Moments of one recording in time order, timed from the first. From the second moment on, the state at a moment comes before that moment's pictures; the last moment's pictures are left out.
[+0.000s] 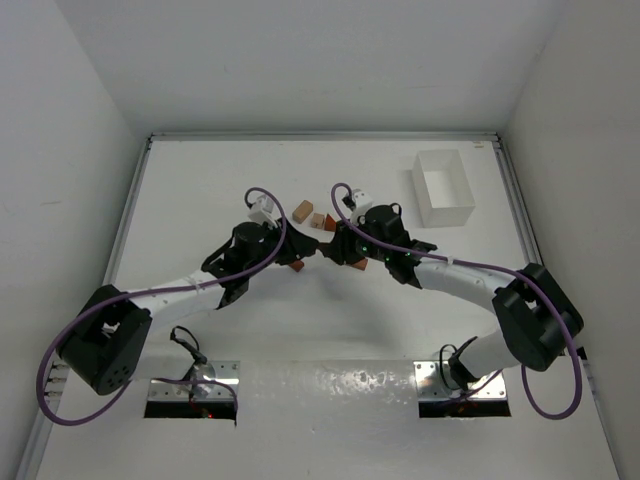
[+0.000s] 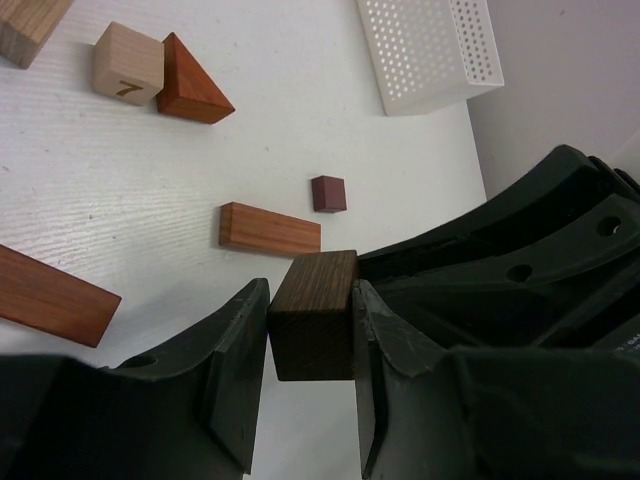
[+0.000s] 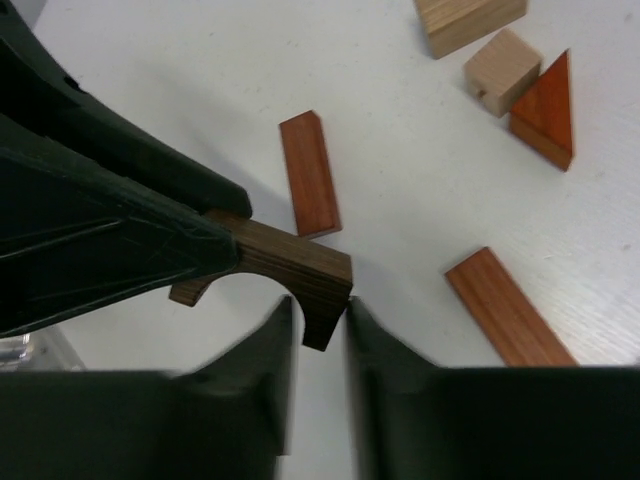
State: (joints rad) left arm -0.61 1.30 0.52 0.45 0.09 -0.85; right arm 0.67 1.46 0.72 0.24 -0.20 0.37
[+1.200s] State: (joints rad) left arm -0.63 0.86 0.39 0.35 0.43 -0.59; right arm 0.56 1.44 1.01 -0.14 -1.11 -0.16
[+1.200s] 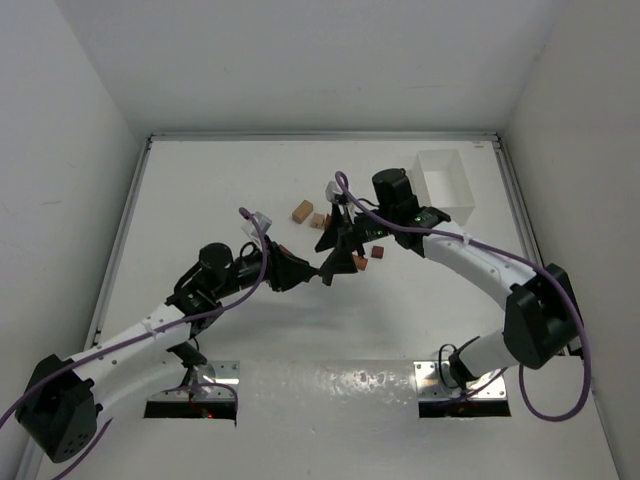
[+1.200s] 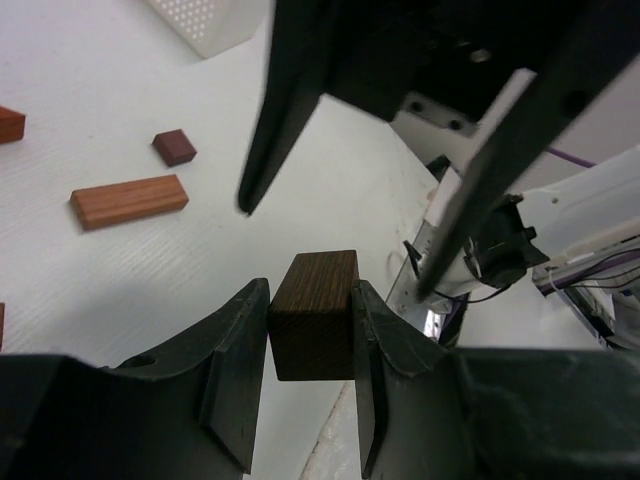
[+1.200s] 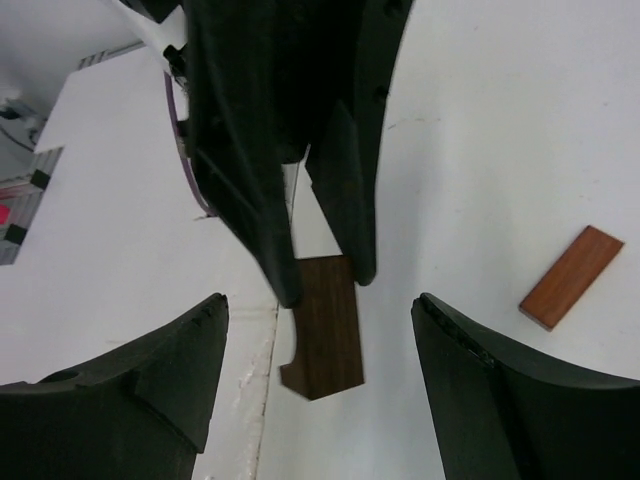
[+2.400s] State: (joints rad) left arm -0.63 0.84 0.39 0.39 0.45 -0.57; right arm 0.59 1.55 1.02 -0.26 -1.20 -0.20
